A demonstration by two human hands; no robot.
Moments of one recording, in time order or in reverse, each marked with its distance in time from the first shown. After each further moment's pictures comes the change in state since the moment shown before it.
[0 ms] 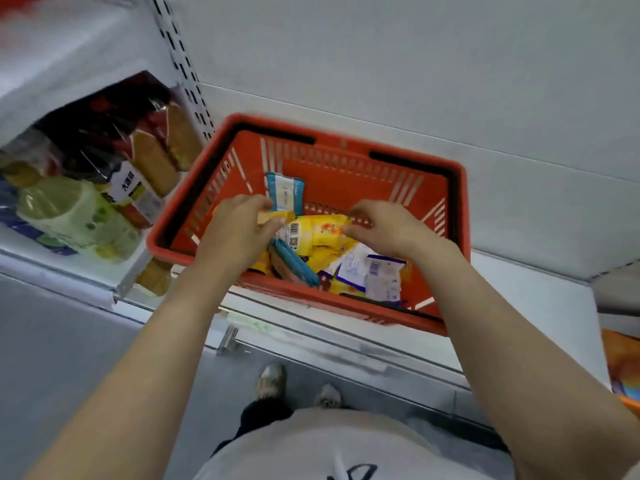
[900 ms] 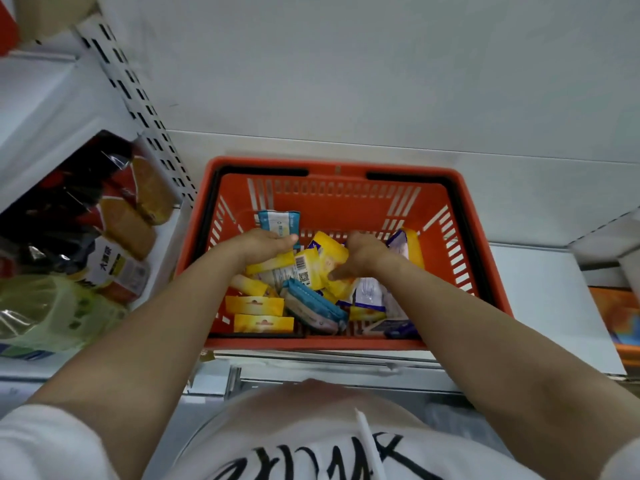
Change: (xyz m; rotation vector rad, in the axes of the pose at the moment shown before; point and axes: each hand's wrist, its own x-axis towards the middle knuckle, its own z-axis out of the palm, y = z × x) left_hand 0.126 -0.039 0.027 -0.162 -0.781 -0.175; right_hand 0.063 -0.034 0.044 0.074 -0.195 0.433
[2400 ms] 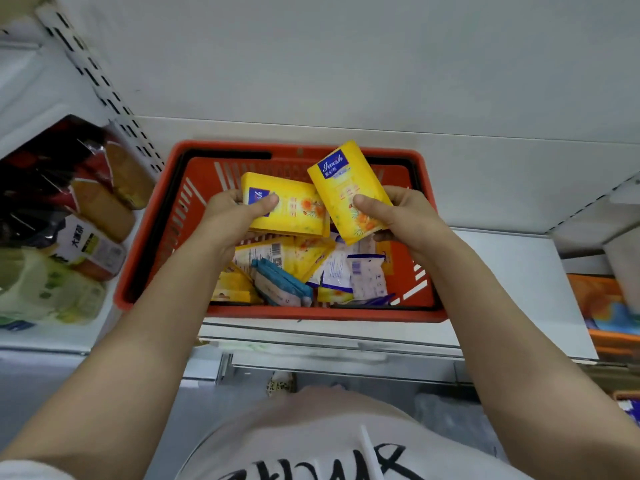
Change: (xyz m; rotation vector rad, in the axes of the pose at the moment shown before) left_hand -0.066 0.054 0.040 -0.736 0.421 0.155; right_hand -0.091 0.086 -0.046 1.105 0.260 -0.239
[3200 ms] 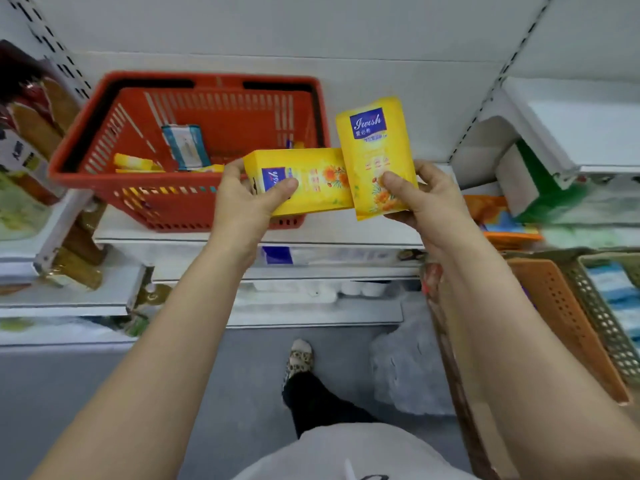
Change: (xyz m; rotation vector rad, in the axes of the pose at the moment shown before) left_hand -0.238 -0.059 0.131 -0.262 -0.024 0.309; right_hand -0.241 0.081 -0.111 0.258 0.238 -0.131
